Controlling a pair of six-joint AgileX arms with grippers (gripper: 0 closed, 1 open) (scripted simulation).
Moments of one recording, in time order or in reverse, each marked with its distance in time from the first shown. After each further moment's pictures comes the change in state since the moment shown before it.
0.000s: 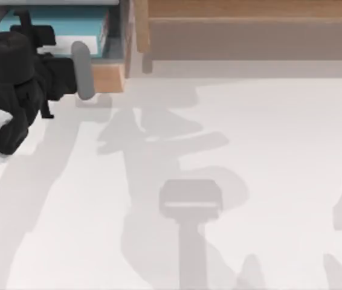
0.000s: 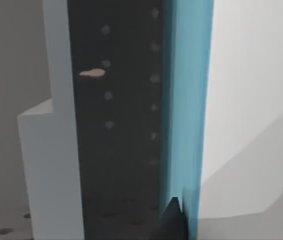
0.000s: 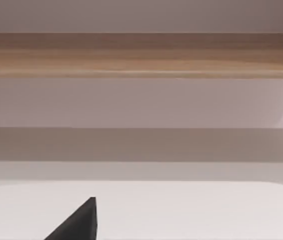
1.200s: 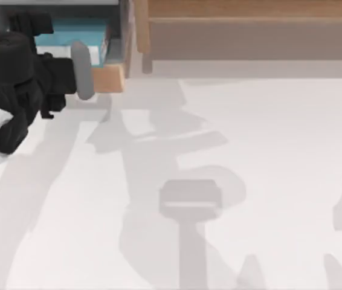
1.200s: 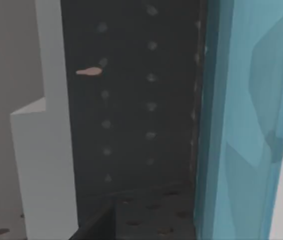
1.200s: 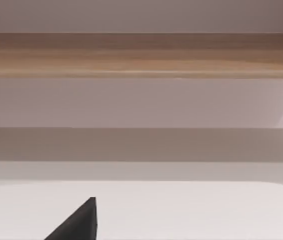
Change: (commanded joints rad) left arm 0.000 0.003 0.003 -0.001 0.001 0.000; right arm 0.000 0.000 0.000 0.000 0.000 0.000
